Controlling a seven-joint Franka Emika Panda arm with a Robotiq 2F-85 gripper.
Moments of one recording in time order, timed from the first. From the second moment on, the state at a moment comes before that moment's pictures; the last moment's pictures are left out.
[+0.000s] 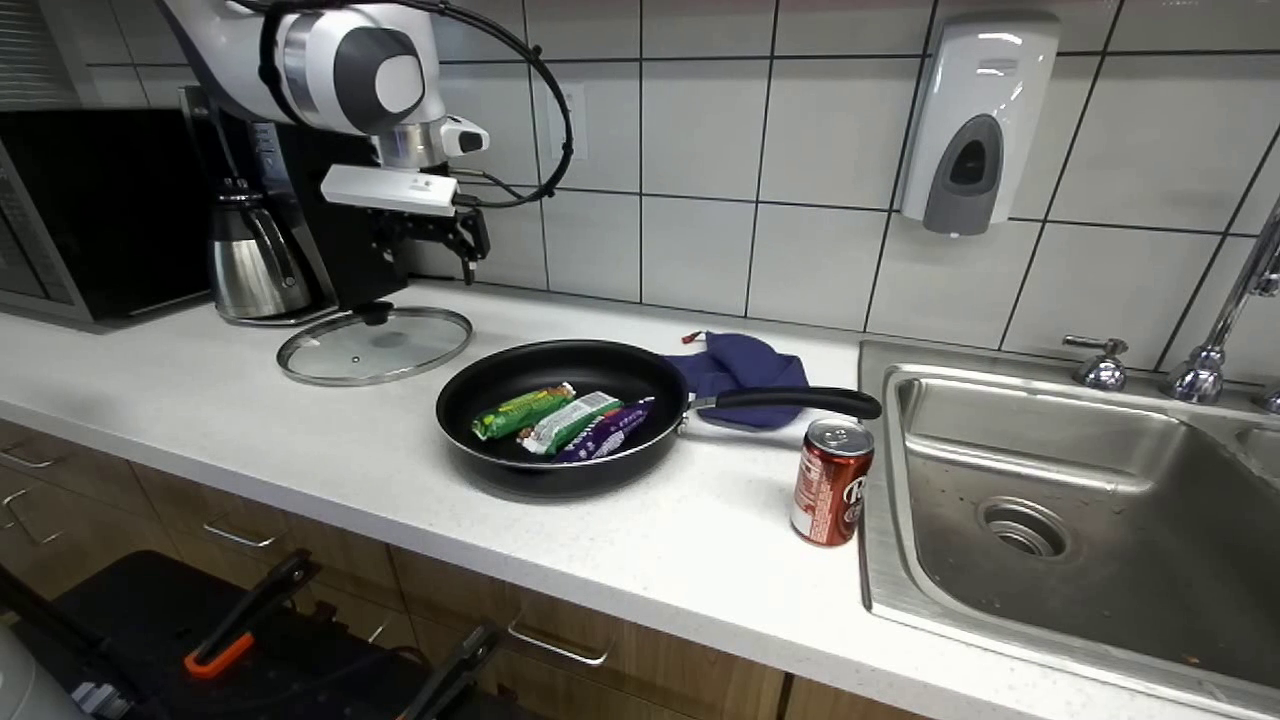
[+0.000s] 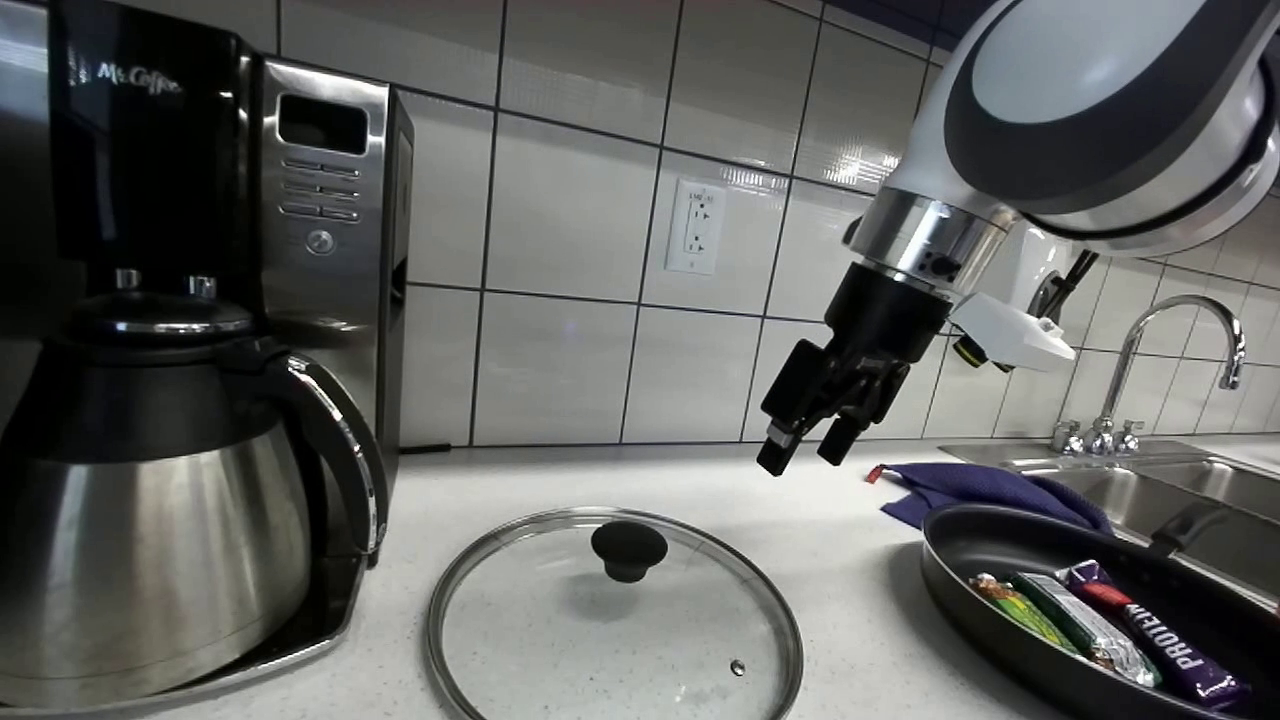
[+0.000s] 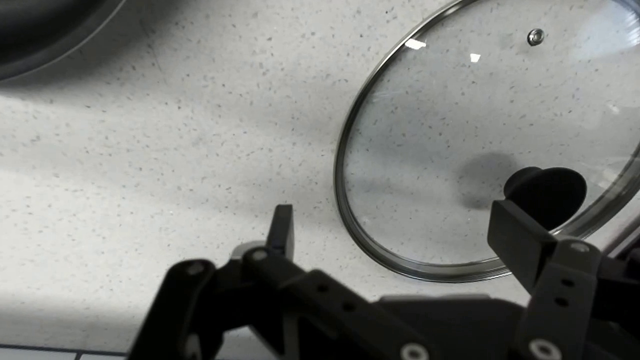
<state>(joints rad) 0.16 0.20 0.15 -2.25 0.15 2.70 -0.22</state>
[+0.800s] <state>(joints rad) 0.18 0.24 0.16 -2.21 0.03 2.70 -0.22</state>
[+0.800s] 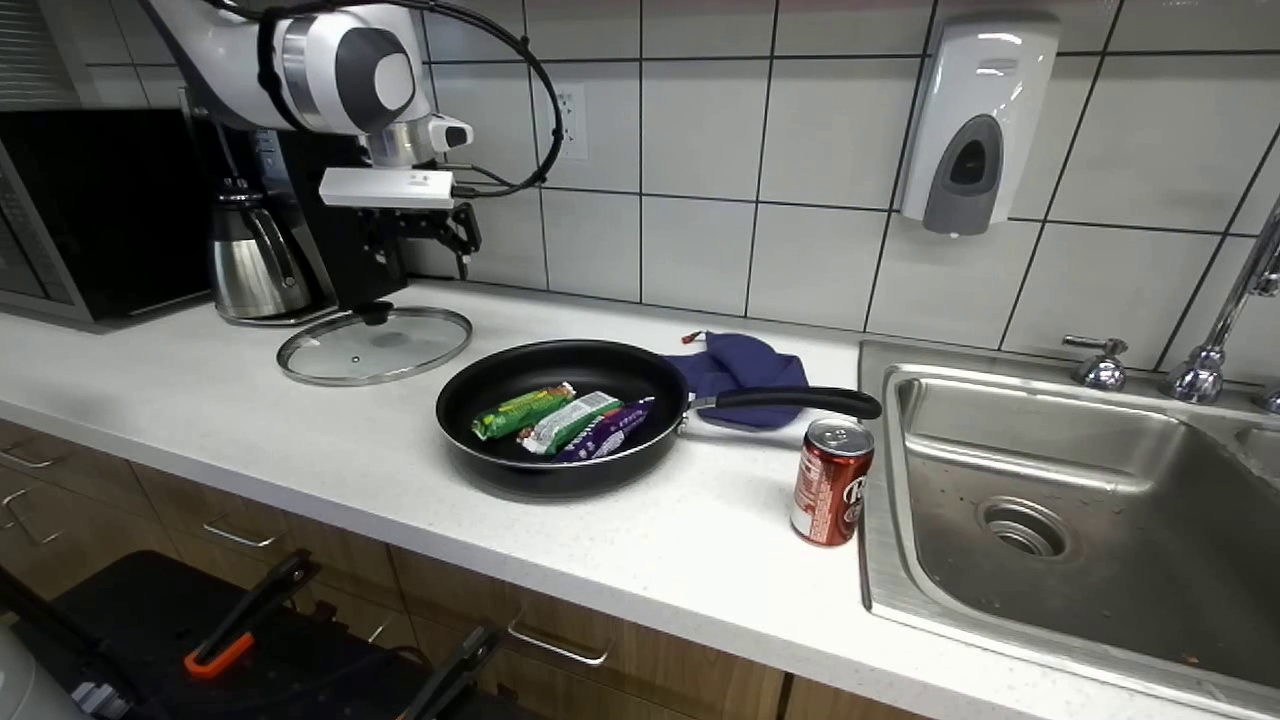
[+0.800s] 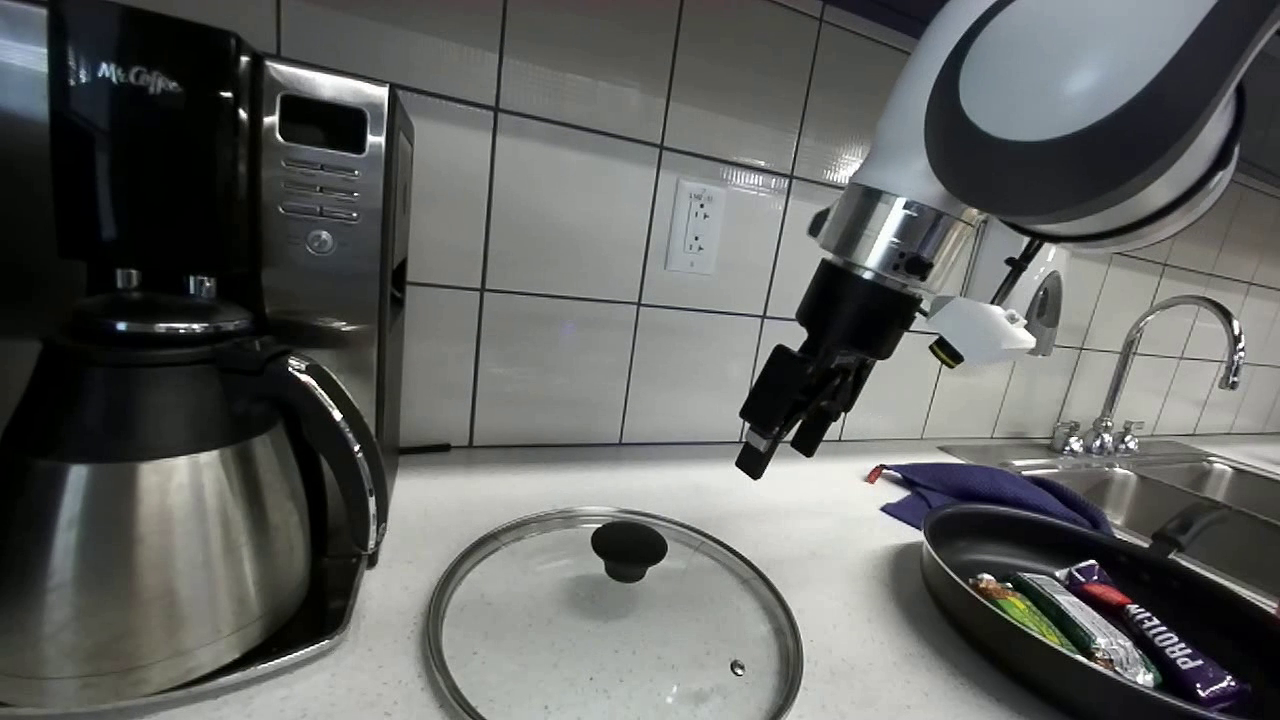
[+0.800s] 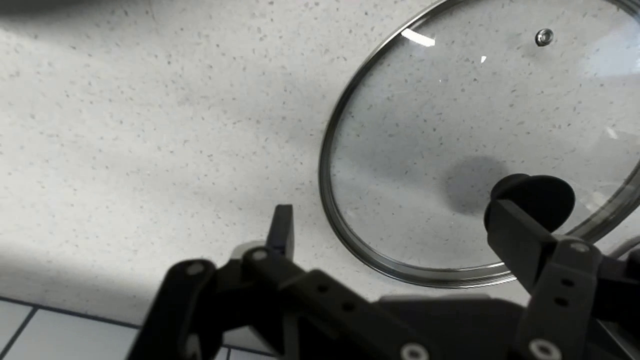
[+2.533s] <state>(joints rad) 0.25 0.56 0.26 -1.80 -0.10 2.42 -0.33</state>
